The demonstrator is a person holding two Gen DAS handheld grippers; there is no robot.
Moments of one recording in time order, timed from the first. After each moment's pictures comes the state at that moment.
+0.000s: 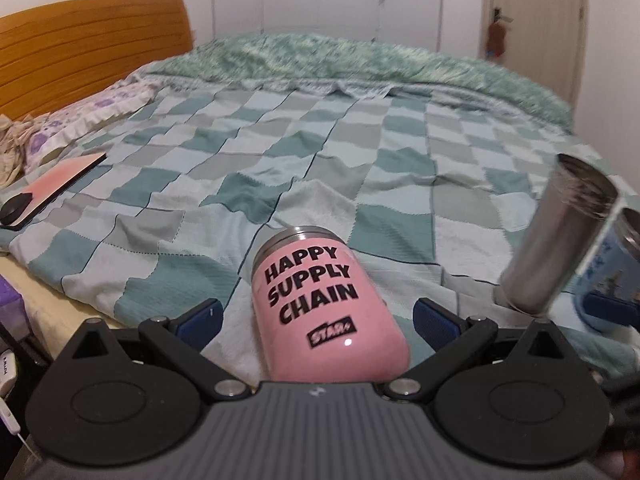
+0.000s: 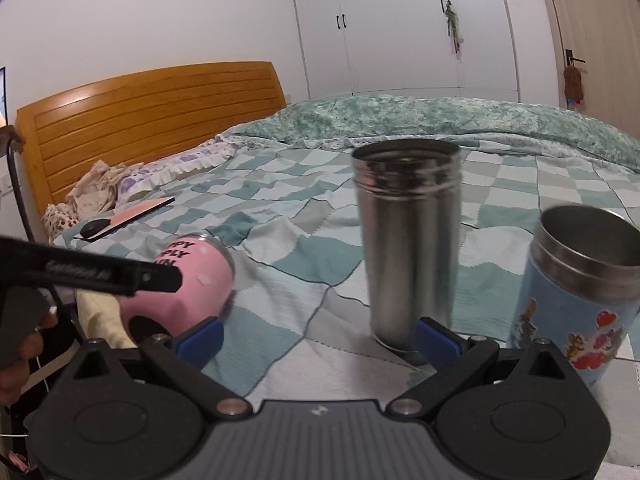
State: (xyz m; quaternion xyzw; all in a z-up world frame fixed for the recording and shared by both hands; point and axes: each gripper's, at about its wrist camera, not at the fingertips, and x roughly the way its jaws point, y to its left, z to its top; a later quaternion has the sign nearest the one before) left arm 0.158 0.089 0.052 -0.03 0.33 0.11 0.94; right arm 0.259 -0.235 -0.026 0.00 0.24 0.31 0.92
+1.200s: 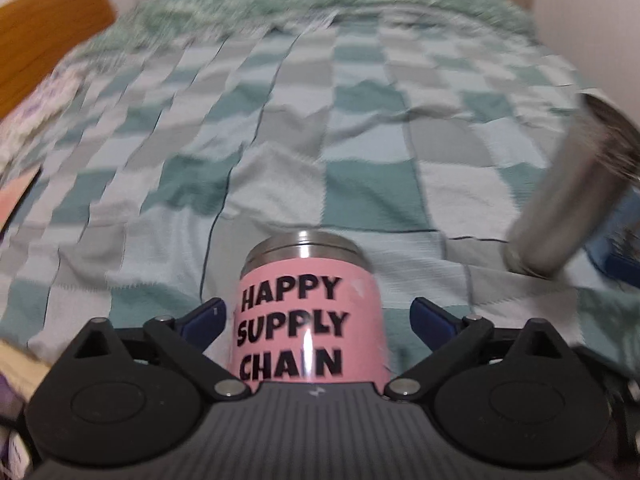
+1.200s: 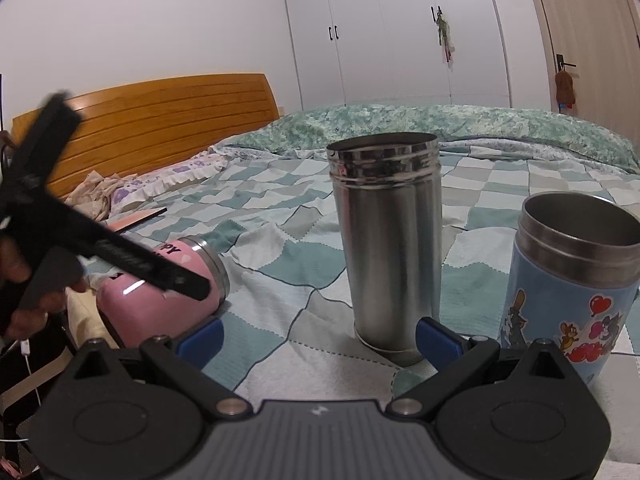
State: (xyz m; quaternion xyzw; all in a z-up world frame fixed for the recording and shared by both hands) left arm 0.232 0.099 0.043 0.03 0.45 0.03 0.89; right arm 0.258 -0.240 -0.036 0.01 0.22 0.31 0.93
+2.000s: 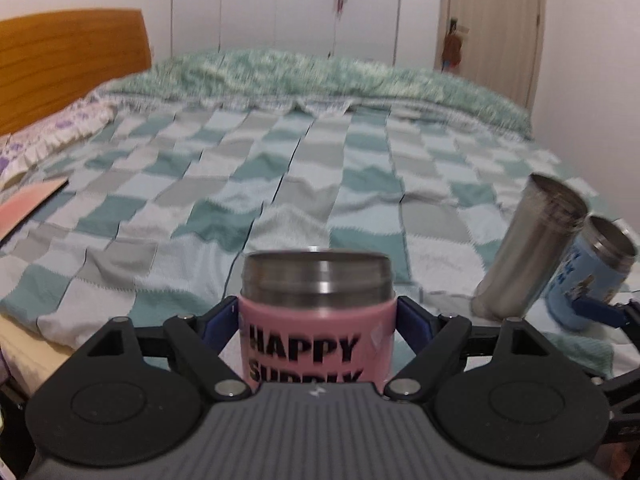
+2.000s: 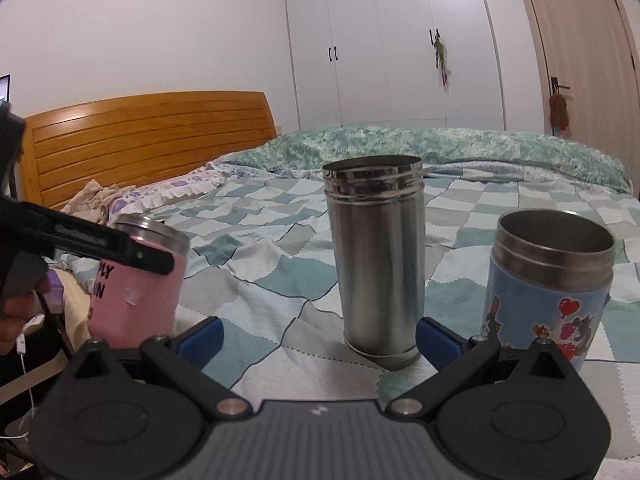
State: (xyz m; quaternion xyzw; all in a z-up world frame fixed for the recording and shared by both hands) left arm 0.155 0.108 0.069 -0.03 0.29 0.02 0.95; right arm 0.238 -0.251 -0.036 0.00 0.18 0.29 0.94
